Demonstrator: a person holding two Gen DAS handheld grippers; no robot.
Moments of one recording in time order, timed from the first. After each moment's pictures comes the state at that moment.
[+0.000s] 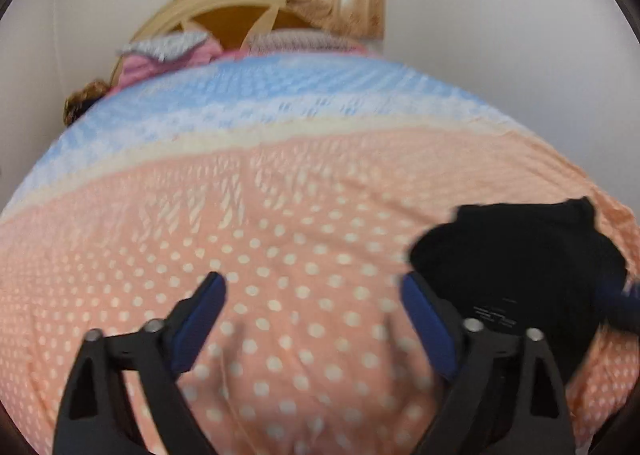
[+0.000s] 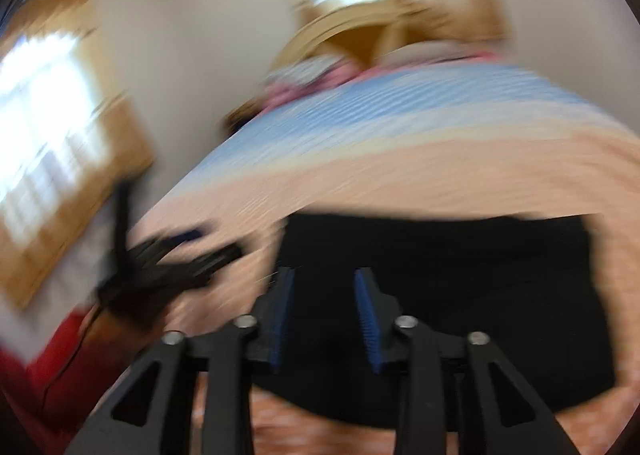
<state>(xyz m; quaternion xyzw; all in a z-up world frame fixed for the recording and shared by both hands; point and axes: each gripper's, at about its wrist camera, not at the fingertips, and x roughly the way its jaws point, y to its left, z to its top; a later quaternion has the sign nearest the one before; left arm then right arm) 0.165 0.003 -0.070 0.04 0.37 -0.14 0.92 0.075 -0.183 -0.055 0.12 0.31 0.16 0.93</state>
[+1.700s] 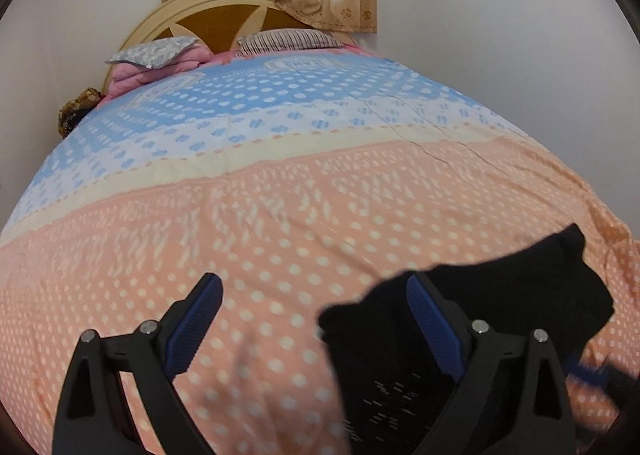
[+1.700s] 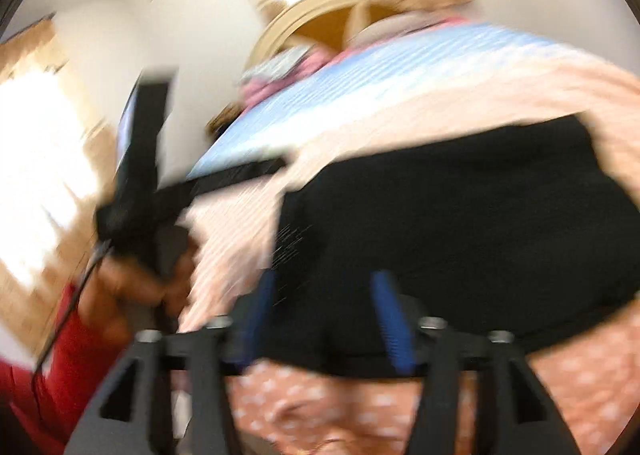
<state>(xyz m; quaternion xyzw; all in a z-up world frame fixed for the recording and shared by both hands) 0.183 -0.045 -0.036 0.05 0.37 -0.15 0.91 0.036 -0.211 -0.088 0.22 0.31 0.07 0.92</state>
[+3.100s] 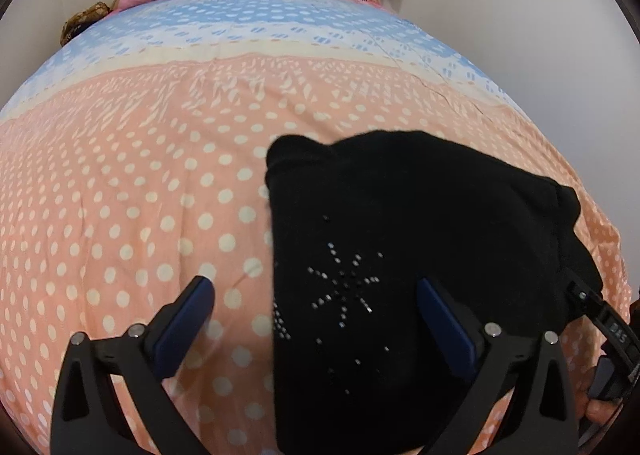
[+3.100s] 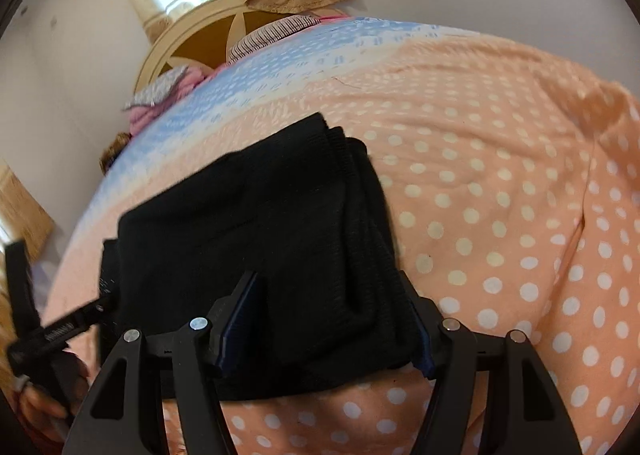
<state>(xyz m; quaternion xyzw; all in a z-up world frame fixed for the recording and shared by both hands) 0.145 -0.058 -0.090 -0.03 0.47 -0.14 0.87 0.037 -0.337 -0.119 0.22 0.36 -0.10 0.90</state>
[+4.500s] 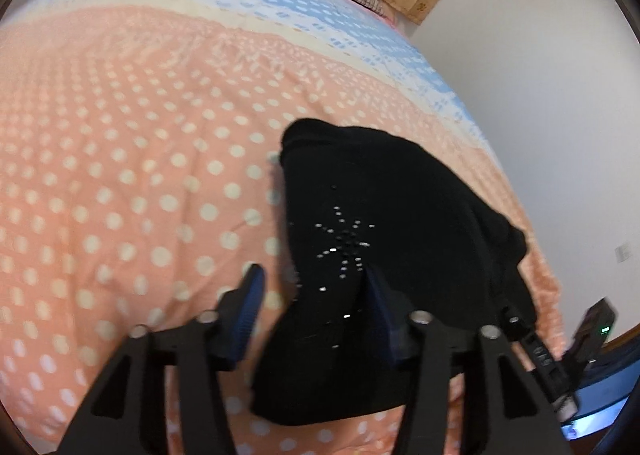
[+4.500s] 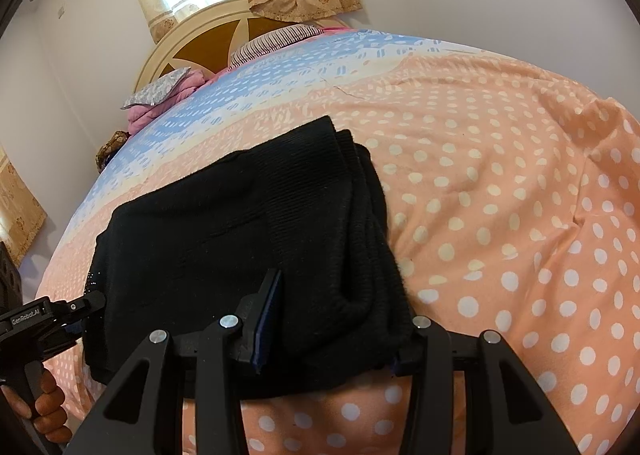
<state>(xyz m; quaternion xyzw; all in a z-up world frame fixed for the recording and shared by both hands) 0.121 -0.030 -0.086 -0.17 0.48 -0.15 0.84 0.032 -0.328 -0.117 0.20 0.34 -0.11 0.91</state>
